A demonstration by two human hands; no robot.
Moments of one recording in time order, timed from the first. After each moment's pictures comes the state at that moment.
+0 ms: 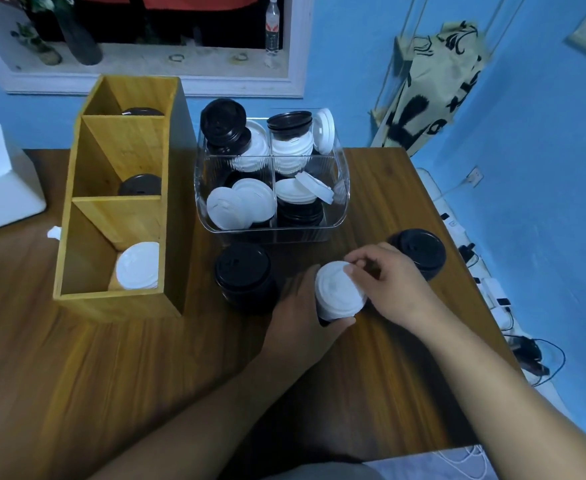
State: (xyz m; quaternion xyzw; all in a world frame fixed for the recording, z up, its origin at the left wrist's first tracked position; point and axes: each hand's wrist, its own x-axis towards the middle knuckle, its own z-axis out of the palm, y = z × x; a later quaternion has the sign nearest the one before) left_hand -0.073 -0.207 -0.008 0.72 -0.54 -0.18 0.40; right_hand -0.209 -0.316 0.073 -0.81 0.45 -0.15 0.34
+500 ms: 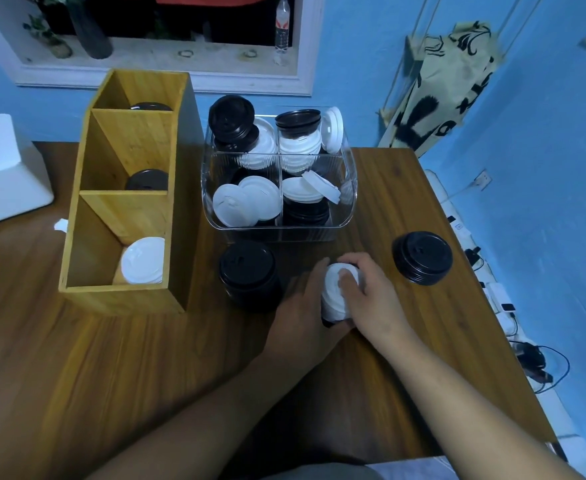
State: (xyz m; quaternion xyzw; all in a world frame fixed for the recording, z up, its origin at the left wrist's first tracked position) left_hand -0.075 -0.206 -0.001 0.72 -0.55 -0.18 0.39; right_hand -0.187 -0.293 0.031 -0.77 0.47 -0.25 0.37
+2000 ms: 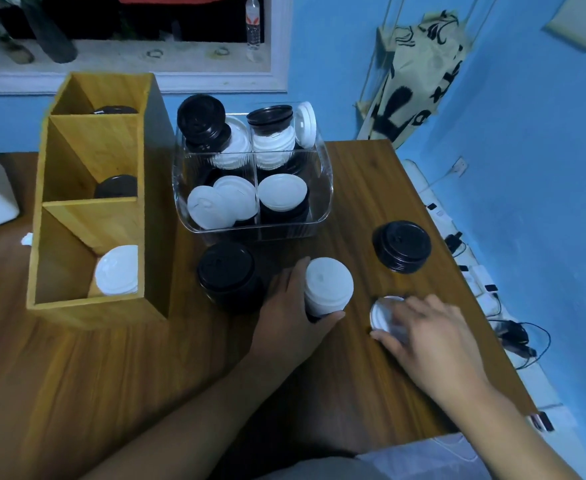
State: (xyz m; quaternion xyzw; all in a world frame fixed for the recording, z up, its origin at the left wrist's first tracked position) left_hand -0.074 -0.208 -0.003 0.73 -0.54 -0.20 0.36; right_hand -0.297 -0.267 0.044 -0.89 0.45 -0.06 0.00
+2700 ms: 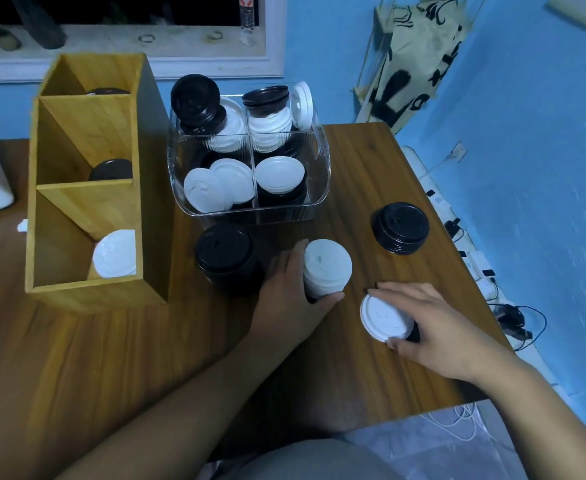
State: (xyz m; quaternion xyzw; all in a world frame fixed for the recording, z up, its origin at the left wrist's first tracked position) left_hand -0.074 -0.207 -0.004 0.73 -0.54 -0.19 0.37; right_hand -0.323 -0.280 0.040 -0.88 0.38 0.01 0.27
